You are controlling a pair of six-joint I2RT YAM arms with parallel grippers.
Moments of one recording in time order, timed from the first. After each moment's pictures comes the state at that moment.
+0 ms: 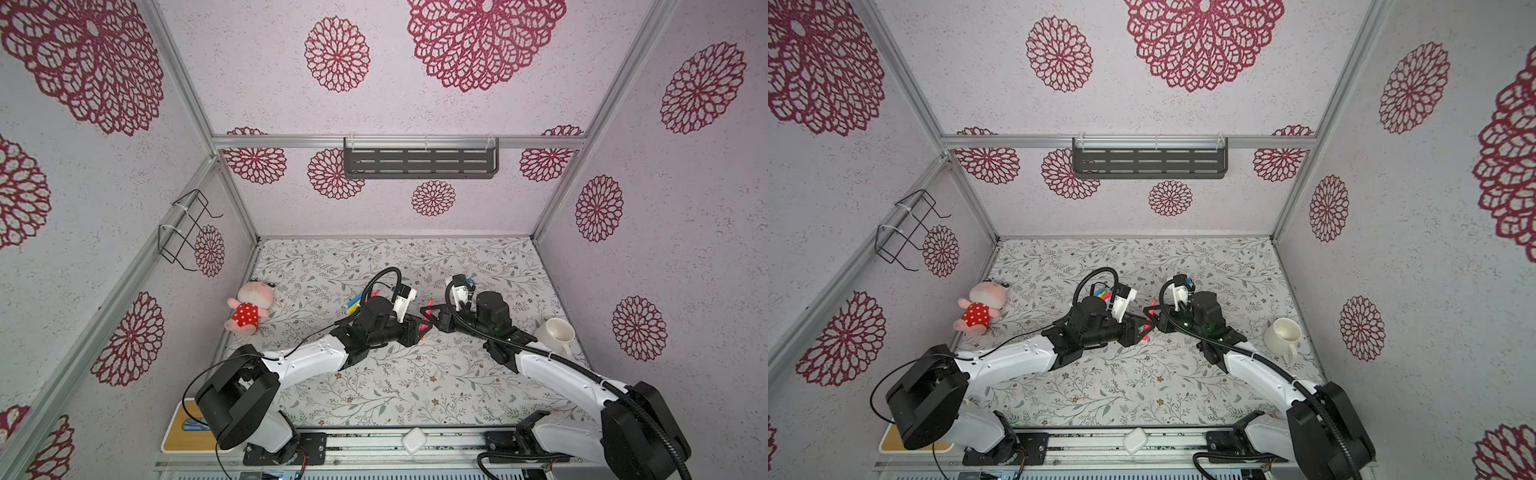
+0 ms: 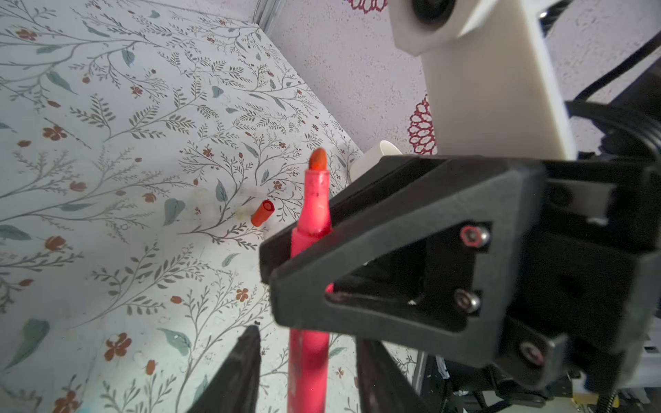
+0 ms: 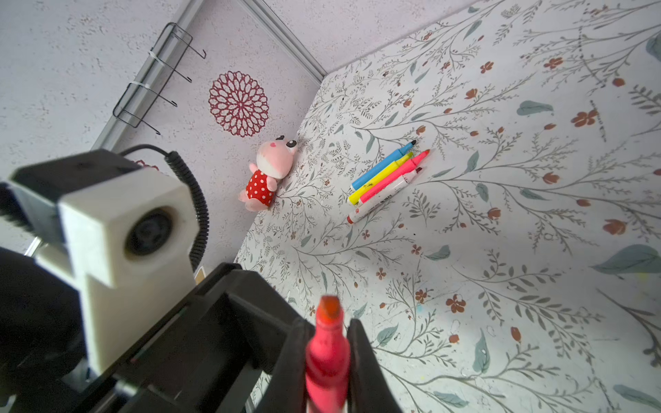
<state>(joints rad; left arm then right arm) -0.82 1.51 0.80 0.31 0.30 -0.51 0.53 1.20 0.62 0.26 -0.48 0.67</state>
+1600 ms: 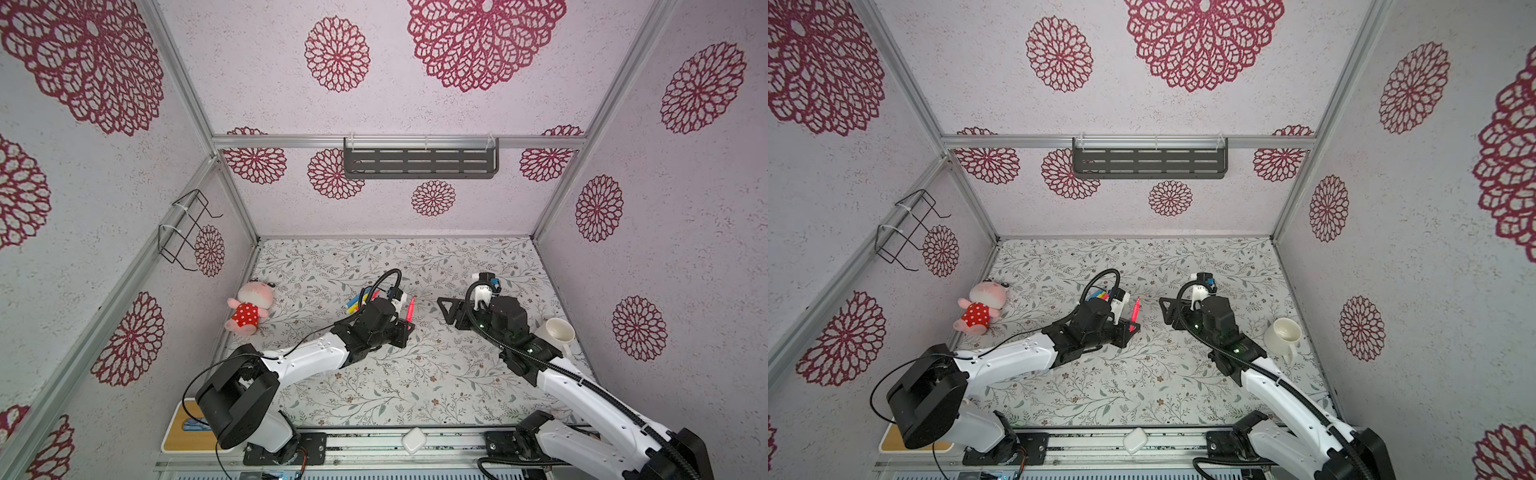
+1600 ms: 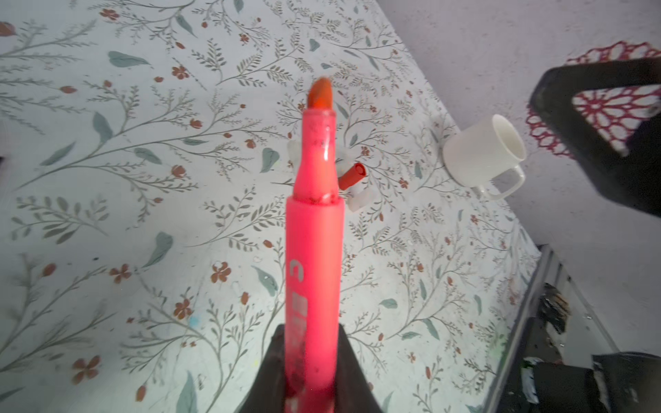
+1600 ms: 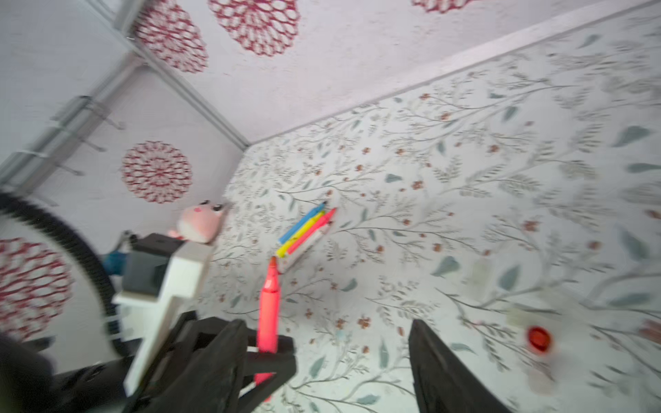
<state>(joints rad) -0.82 1.51 0.84 0.04 0.06 -0.49 0.55 0.98 0.68 -0.09 0.00 0.60</state>
